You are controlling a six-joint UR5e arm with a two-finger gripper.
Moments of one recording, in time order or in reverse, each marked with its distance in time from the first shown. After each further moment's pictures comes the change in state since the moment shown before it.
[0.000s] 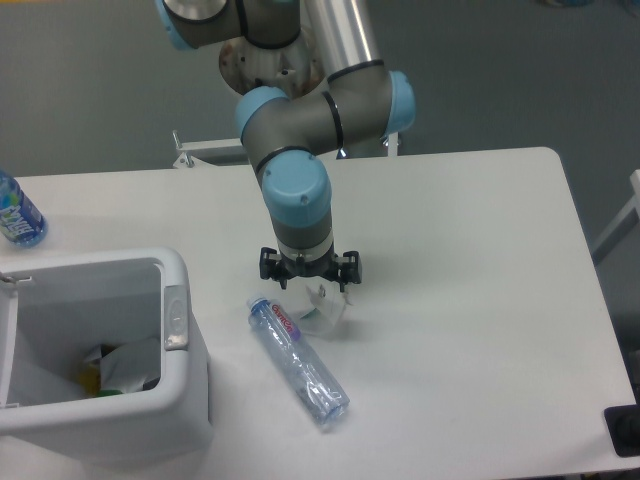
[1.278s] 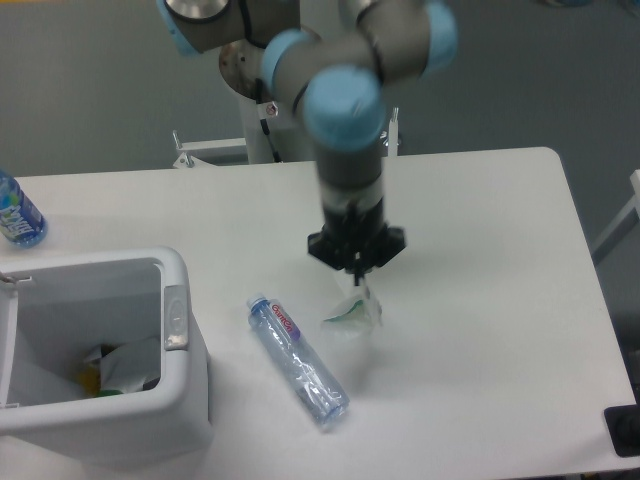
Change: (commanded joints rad) arm 0.215 0.232 0.259 0.026 -0.459 -0.185
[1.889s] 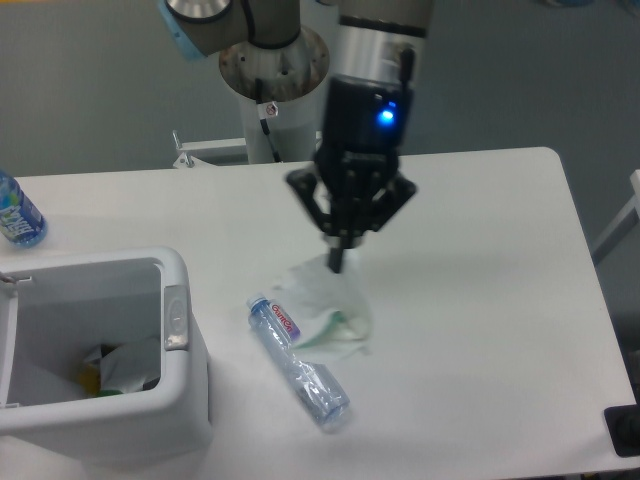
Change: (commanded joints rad) arm -0.138 -0.017 0.200 0.009 -0.160 -0.329
